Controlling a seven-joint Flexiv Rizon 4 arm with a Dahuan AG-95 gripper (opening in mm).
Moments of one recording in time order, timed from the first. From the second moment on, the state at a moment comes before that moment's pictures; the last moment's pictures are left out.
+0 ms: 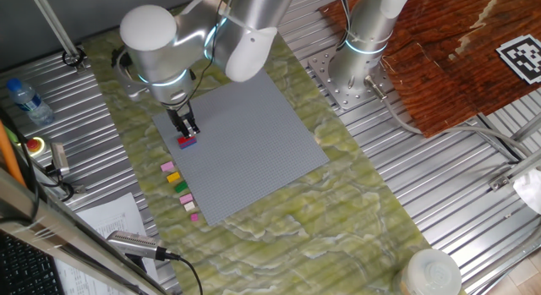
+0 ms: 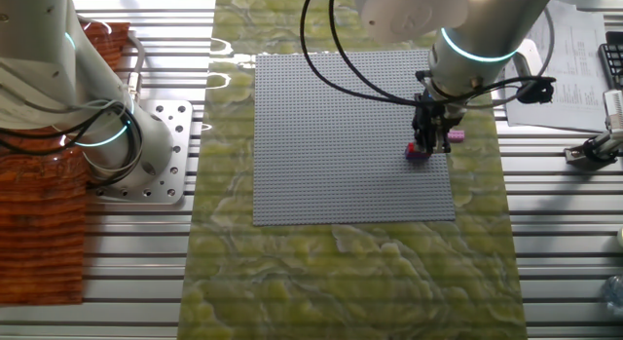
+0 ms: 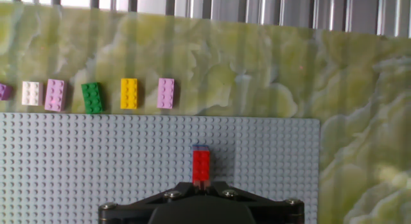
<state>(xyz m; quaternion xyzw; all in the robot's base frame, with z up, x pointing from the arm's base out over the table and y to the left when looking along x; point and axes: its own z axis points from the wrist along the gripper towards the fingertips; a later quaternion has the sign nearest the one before) 0.559 -0.010 0.052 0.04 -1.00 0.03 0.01</state>
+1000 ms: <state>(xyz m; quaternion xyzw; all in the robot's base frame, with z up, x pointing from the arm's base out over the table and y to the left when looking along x) 0.559 -0.005 0.048 0.04 -1.00 0.03 0.01</state>
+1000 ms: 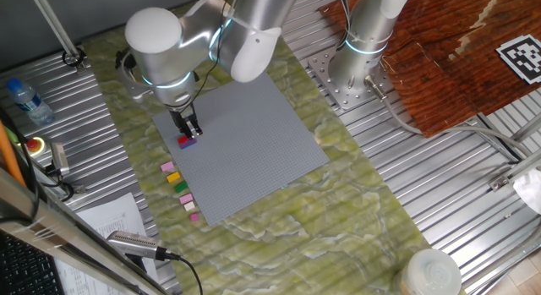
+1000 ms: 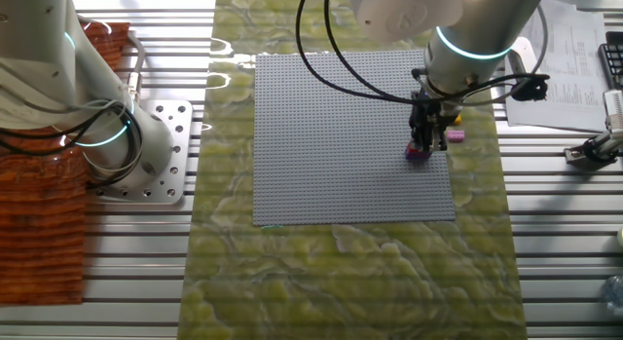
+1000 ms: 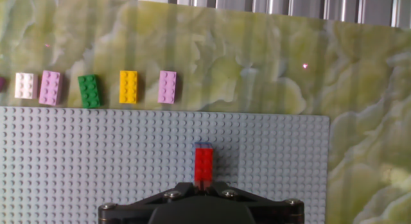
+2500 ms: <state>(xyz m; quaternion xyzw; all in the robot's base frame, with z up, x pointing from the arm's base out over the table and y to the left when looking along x) 0.545 -0.003 0.057 0.03 -1.00 0.04 0.01</state>
